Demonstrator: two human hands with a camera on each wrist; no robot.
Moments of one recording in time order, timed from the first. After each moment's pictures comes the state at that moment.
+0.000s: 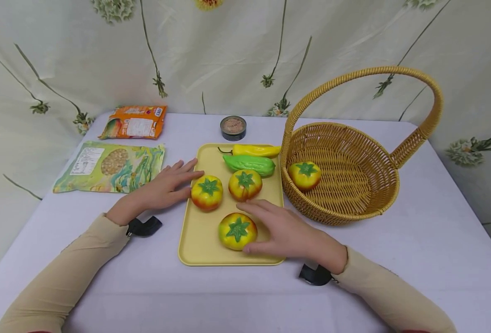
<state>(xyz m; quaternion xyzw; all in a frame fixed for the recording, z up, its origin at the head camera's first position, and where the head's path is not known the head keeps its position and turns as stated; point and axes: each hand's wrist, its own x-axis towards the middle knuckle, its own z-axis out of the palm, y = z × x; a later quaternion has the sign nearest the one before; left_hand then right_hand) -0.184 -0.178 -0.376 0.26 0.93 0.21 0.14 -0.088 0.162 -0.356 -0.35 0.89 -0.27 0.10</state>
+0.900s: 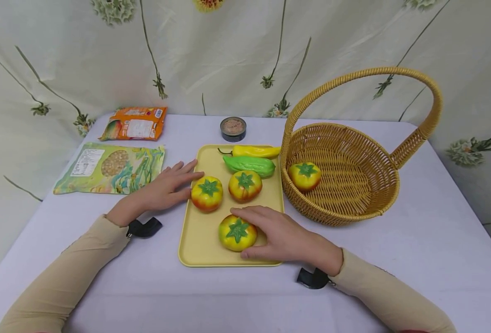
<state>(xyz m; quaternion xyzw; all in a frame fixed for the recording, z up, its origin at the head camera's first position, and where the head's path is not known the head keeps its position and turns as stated) -0.184 -0.178 -0.376 0.26 0.93 0.21 0.14 -0.089 0.157 -0.366 -0.37 0.87 -0.29 0.12</state>
